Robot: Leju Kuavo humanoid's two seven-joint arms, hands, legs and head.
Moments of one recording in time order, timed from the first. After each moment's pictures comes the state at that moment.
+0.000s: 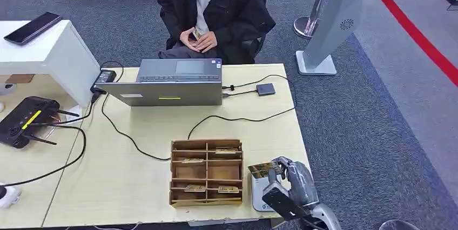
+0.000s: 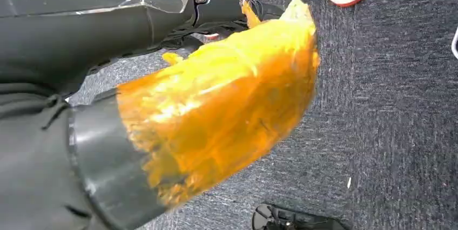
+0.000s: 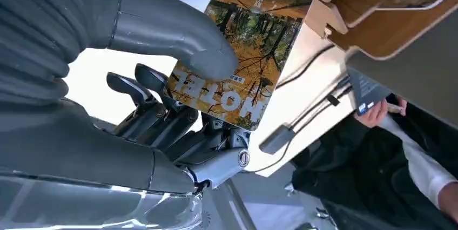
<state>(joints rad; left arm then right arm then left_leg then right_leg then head) -0.09 -0.16 1.21 -0.18 -1.24 0.36 -0.20 0.10 -0.22 0.56 -1.58 0.49 -0.40 -0.09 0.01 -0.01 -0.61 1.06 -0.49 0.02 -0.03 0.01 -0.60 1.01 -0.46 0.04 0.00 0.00</state>
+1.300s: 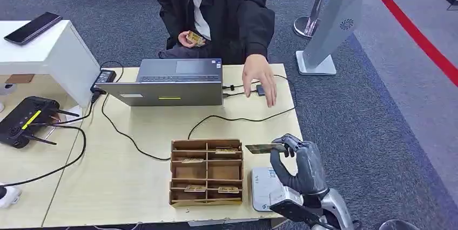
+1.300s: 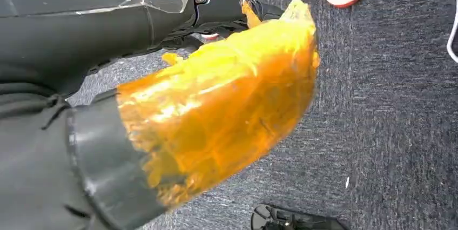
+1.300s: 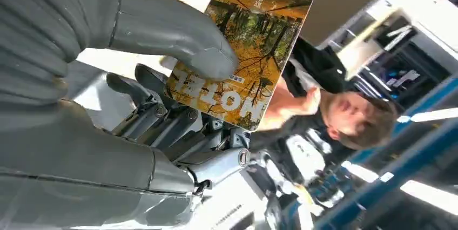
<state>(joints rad) -0.09 -0.16 1.21 -0.18 -1.26 0.36 -0.21 0.05 -0.22 0.51 -1.79 0.59 -0.43 -0.26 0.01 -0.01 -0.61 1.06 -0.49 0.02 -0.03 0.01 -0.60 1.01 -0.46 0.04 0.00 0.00</state>
